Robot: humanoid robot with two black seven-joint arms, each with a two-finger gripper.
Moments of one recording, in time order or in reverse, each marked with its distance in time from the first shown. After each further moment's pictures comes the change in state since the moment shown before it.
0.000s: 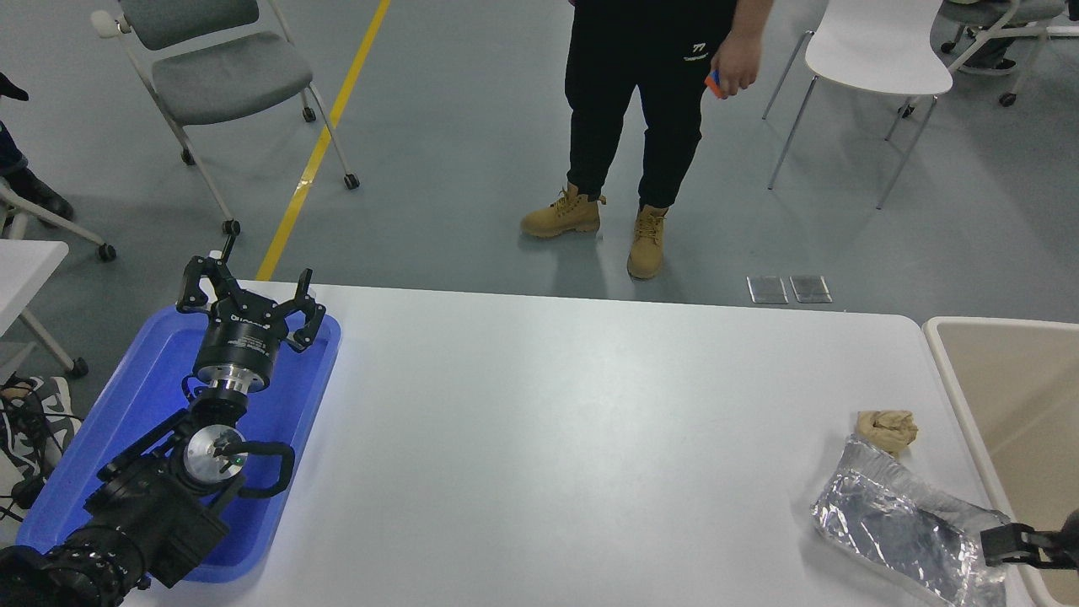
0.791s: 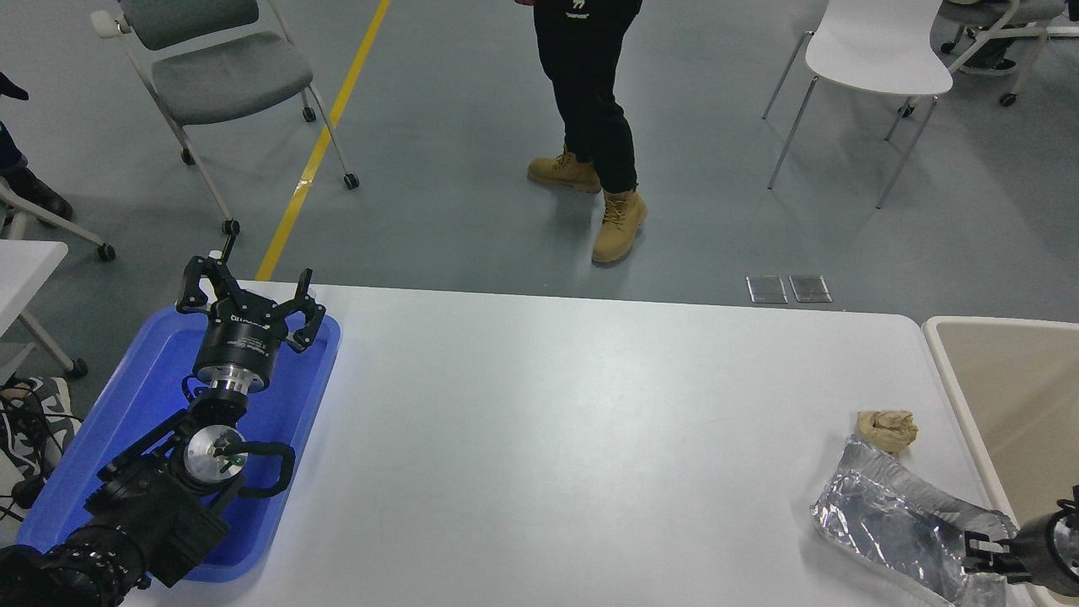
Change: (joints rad) left arm 0.000 0.000 0.000 0.000 0.000 0.000 0.001; right arm -0.080 0.083 0.037 -0.060 0.071 -0.039 -0.011
